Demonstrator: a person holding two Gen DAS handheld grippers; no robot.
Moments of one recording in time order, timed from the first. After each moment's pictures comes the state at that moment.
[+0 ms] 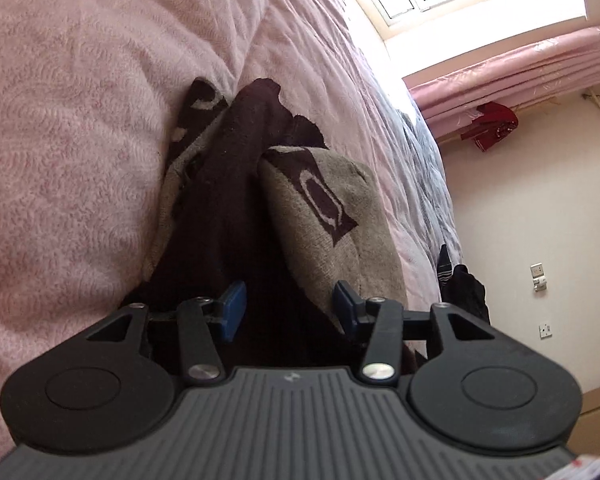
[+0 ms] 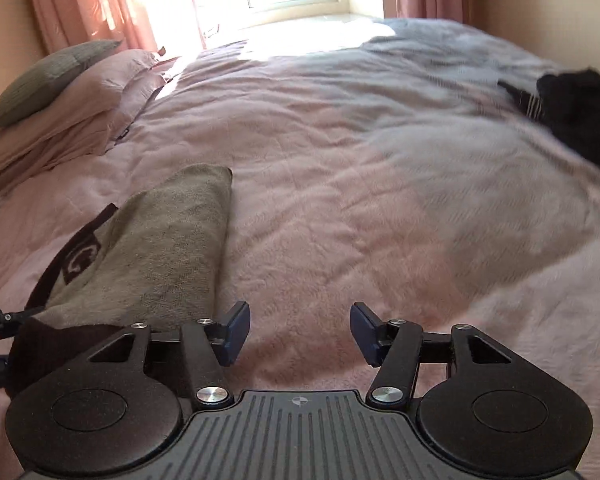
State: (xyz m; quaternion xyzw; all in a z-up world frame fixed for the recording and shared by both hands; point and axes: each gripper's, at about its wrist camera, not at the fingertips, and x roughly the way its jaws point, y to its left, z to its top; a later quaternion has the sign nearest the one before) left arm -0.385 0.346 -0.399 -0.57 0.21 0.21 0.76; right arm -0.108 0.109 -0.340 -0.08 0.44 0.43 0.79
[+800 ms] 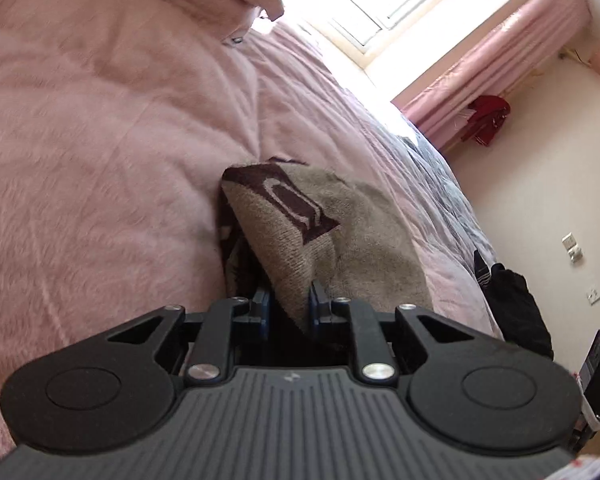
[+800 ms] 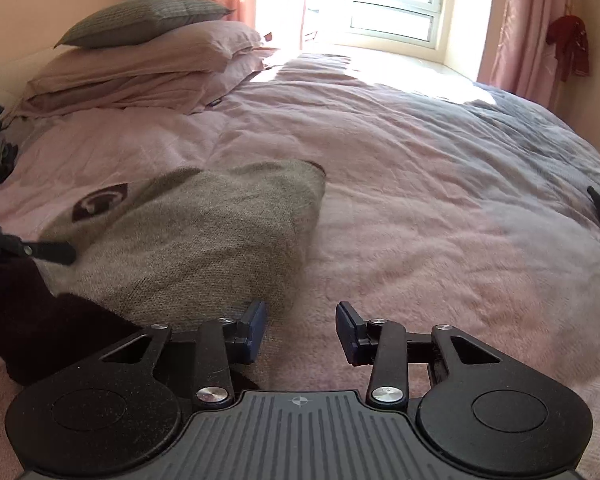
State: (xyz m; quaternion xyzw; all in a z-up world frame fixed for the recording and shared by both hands) left arm -0.425 0.361 -0.396 -0.45 0.19 0.26 0.83; right arm -0.186 0.188 -0.351 -0.23 0.29 0.52 0.77
